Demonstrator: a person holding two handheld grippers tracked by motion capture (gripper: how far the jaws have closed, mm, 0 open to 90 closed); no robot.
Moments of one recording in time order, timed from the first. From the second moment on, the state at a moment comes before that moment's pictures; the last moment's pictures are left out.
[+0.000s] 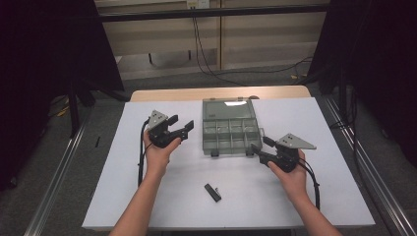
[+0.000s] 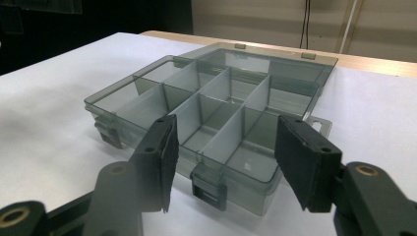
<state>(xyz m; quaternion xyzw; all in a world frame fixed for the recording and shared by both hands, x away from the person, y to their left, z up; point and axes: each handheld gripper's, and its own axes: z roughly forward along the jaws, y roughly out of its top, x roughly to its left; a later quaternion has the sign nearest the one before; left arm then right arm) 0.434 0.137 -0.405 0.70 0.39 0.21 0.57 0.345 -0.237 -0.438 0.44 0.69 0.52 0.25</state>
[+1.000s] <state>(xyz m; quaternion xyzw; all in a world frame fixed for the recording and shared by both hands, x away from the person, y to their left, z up) 0.388 0.188 -0.416 0.70 0.37 0.21 0.57 0.332 -0.226 -0.437 0.44 0.70 0.52 0.23</state>
